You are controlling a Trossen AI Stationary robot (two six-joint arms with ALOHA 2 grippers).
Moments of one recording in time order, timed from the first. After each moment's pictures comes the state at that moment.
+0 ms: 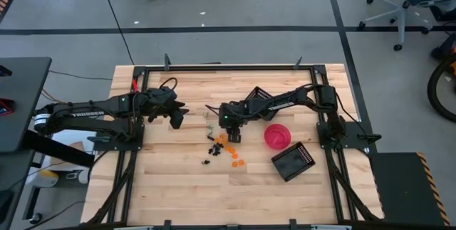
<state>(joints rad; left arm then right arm) 0.21 0.80 0.57 -0.40 -0.13 -0.46 -0.09 2.05 1.36 -0.41 0.03 -0.06</state>
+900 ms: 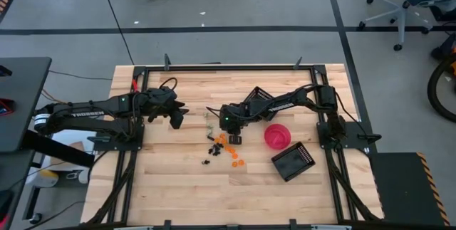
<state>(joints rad) 0.21 0.80 0.57 -0.40 -0.13 -0.46 -0.09 2.06 1.33 -0.37 0.02 -0.08</state>
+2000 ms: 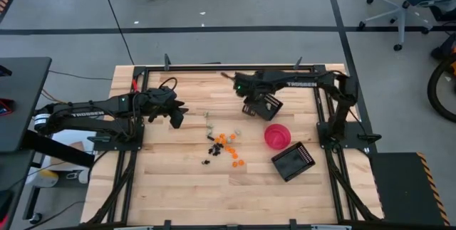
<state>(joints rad) 0.21 0.80 0.57 -0.41 -0.16 -0.46 -0.29 1.82 1.48 -0.99 0.19 0.12</state>
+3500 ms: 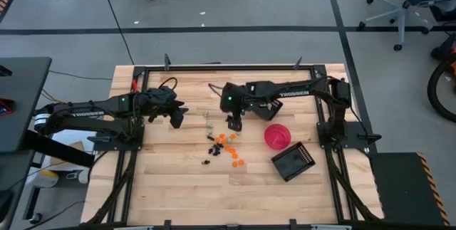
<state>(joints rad) 0.21 0.80 0.57 -0.41 -0.16 -0.45 -0.16 1.90 1.48 -0.60 -0.10 0.00</state>
